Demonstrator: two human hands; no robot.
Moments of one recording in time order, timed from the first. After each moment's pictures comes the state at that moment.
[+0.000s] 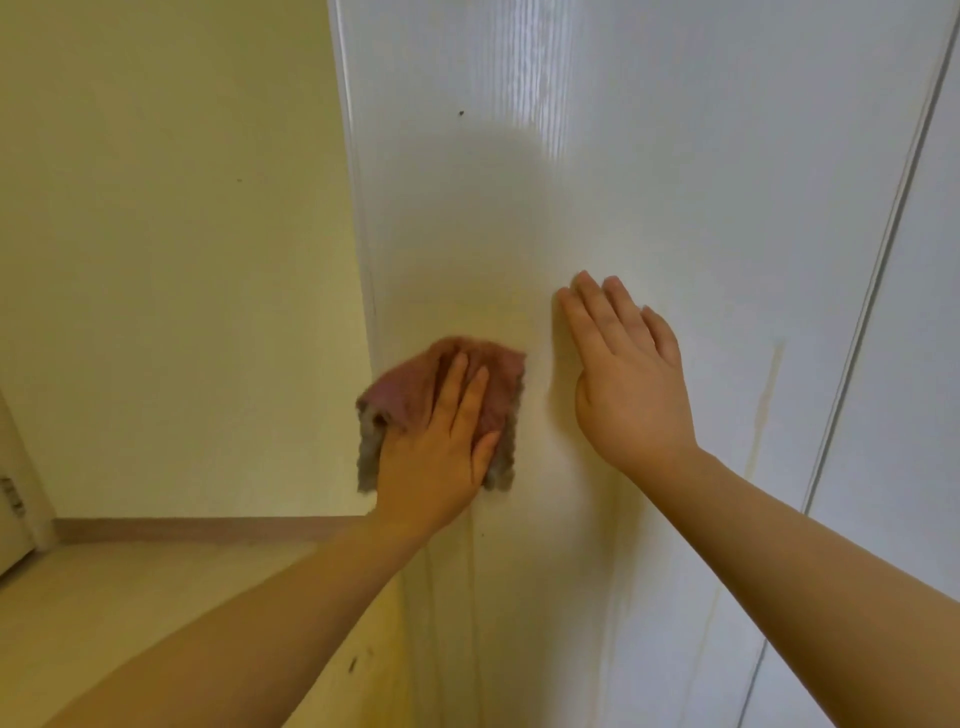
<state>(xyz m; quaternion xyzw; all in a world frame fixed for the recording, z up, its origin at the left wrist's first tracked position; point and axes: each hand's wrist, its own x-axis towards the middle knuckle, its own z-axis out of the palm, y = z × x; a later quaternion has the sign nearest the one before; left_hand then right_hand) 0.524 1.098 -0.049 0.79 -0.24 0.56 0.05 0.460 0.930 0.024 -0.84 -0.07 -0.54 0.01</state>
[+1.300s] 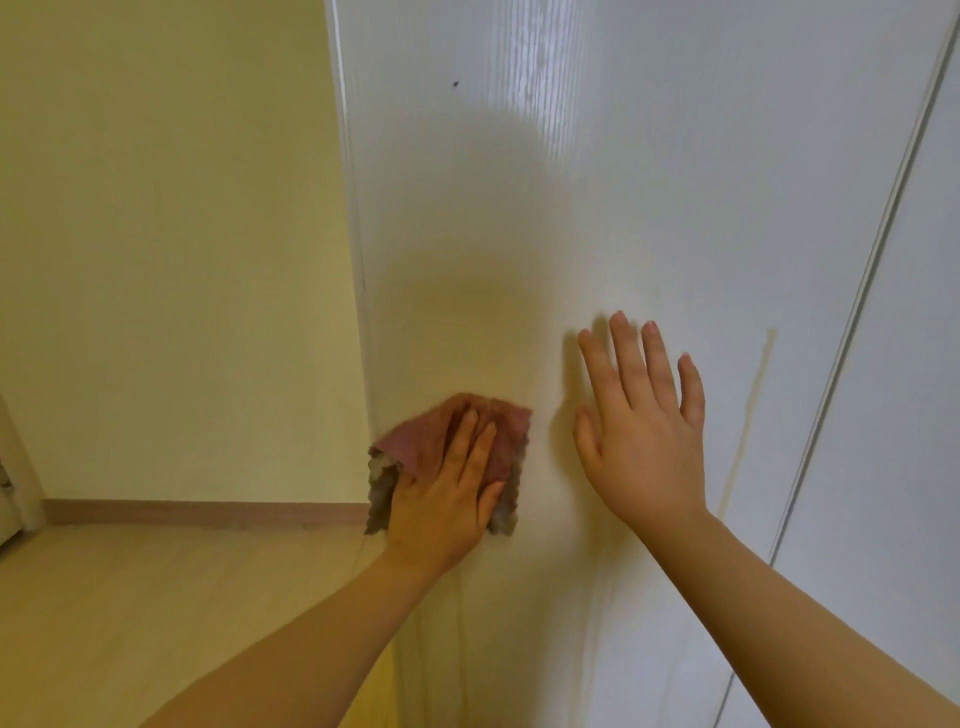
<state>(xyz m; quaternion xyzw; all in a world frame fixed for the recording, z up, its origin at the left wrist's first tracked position) 0.519 1.087 -0.126 0.81 -0.25 0.53 0.07 0.448 0.911 -0.032 -0.84 -0.02 -0.54 -0.02</state>
